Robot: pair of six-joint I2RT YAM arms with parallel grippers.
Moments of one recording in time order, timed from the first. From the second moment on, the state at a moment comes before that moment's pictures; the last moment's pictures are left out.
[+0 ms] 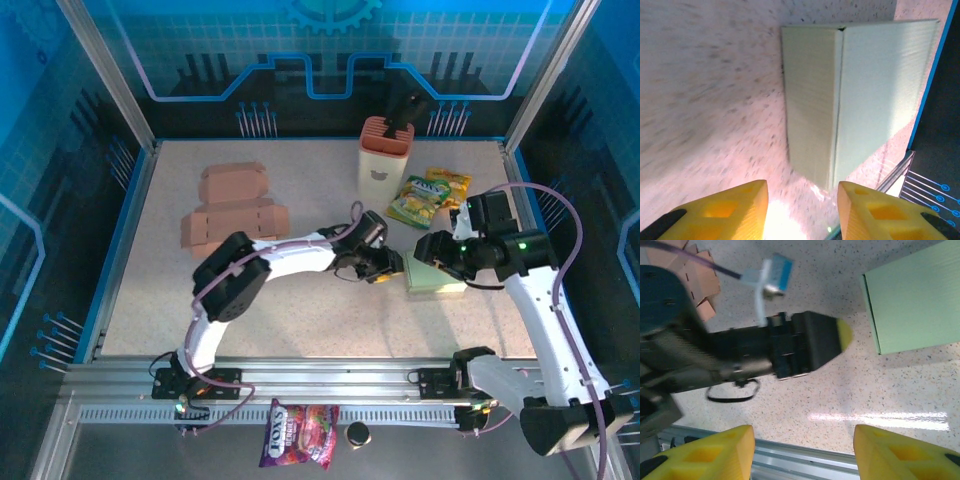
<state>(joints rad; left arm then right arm) -0.85 2.05 1.43 -0.26 0.40 -1.11 0.16 1.00 1.17 -1.23 -0.36 0.56</state>
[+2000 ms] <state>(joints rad) -0.41 1.73 0.84 -0.15 0.37 -1.38 0.42 1.39 0.82 -0.33 -0.55 1.02</state>
